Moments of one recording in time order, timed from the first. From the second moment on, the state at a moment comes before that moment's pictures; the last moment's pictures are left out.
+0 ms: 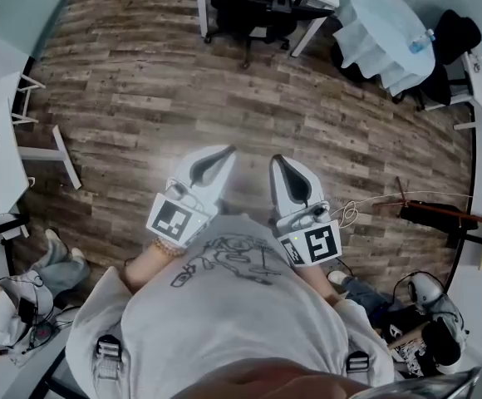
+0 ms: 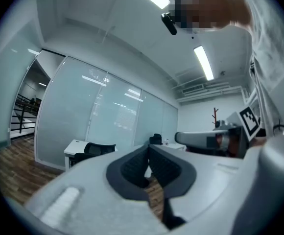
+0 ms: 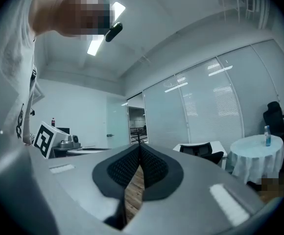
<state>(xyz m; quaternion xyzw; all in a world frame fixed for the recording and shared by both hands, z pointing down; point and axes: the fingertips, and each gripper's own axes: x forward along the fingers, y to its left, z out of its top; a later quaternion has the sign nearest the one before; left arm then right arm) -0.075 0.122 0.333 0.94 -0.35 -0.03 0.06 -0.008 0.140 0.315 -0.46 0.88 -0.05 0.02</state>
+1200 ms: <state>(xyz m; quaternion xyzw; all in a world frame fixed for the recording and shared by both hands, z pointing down) -0.084 -0.013 0.358 0.94 -0.33 -0.01 0.09 -0.012 0.000 0.343 -0.49 0.87 -0.07 0.01</state>
